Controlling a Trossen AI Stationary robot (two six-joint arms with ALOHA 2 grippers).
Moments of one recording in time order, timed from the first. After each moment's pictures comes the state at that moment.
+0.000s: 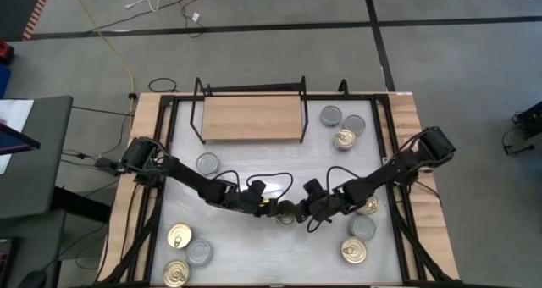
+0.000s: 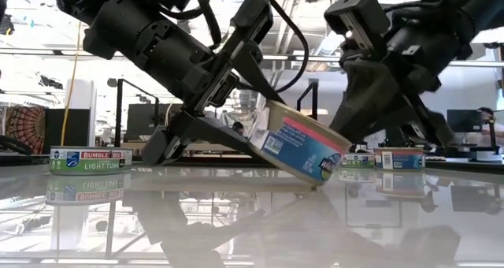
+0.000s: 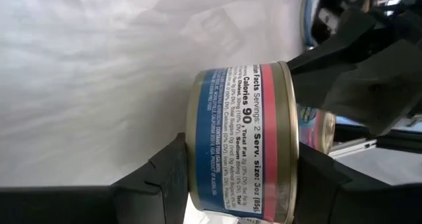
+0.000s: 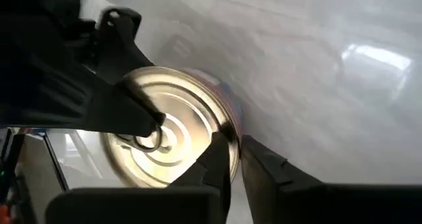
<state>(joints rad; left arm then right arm) -0.32 1.88 0.94 0.40 -0.24 -1.55 0.44 1.64 0.79 0.04 0.36 1.42</state>
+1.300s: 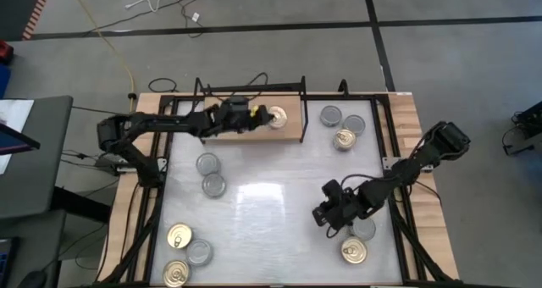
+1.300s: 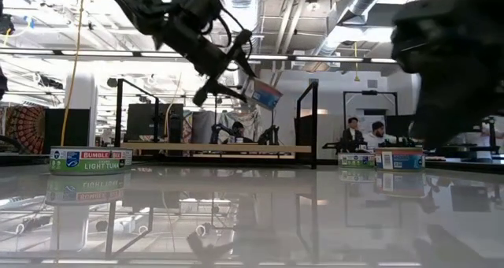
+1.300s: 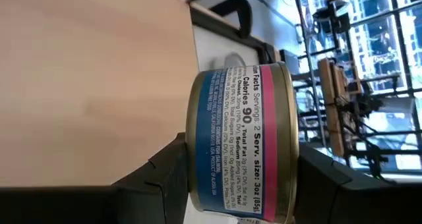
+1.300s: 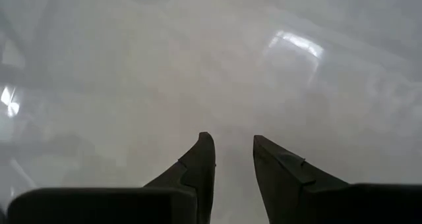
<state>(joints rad) 0.38 1.59 1.02 0.17 -0.10 -1.19 0.54 1.49 0.79 -0.44 0.36 1.54</state>
